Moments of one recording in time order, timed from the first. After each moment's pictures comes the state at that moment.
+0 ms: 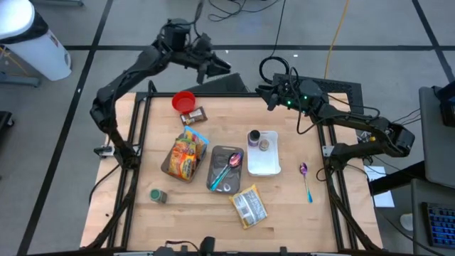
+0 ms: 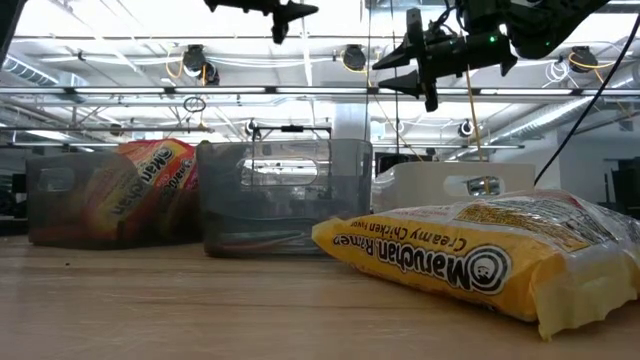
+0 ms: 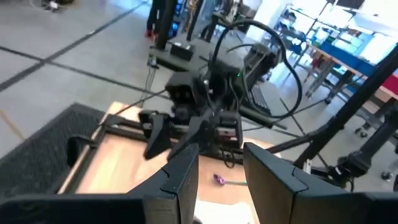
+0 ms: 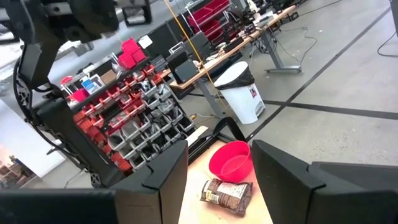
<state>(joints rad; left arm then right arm) 0.71 1.71 1.92 -0.51 0.84 -0.11 -0.60 1.21 0.74 0.49 -0.16 0.56</state>
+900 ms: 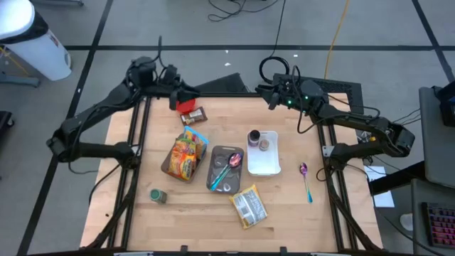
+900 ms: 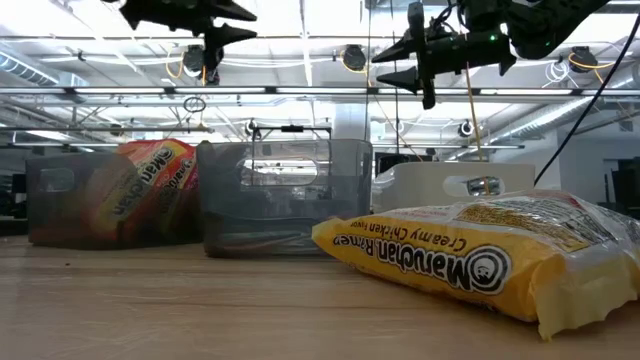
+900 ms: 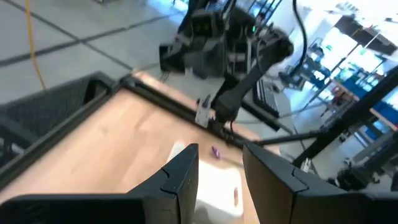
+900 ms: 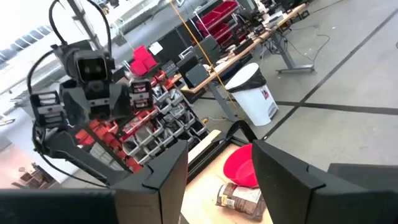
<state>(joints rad) 0.75 1.12 1.06 -0.16 0.75 -0.32 -0.60 1.21 0.74 0.53 -0.19 0.62</state>
